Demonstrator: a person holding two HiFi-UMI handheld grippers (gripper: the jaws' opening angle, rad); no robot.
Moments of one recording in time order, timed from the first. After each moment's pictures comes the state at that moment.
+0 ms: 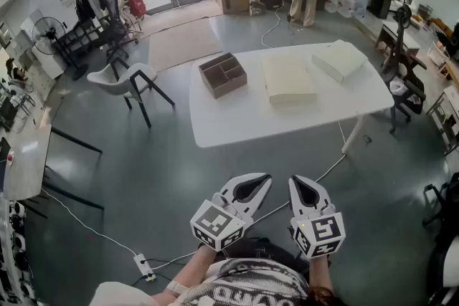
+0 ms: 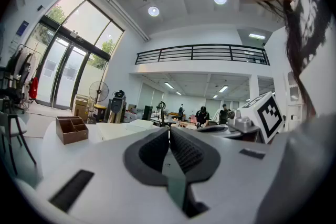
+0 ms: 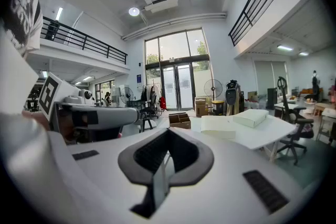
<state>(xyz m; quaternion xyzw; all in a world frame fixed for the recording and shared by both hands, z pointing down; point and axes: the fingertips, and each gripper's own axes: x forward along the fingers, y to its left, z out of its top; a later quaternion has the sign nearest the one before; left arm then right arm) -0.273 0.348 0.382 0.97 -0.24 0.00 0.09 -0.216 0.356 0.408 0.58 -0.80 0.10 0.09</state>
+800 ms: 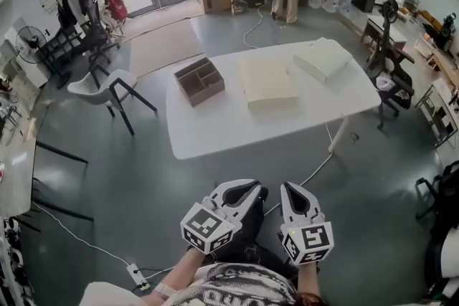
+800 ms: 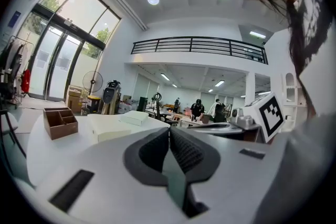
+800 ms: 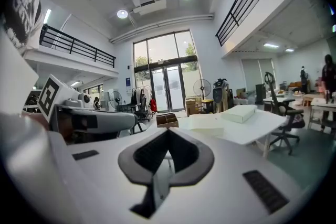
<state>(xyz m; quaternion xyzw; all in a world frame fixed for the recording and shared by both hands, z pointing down) -0.228 0.317 0.406 0.97 -0.20 0.04 0.11 -0.166 0.334 0.425 0.62 -0.77 0.12 0.06</state>
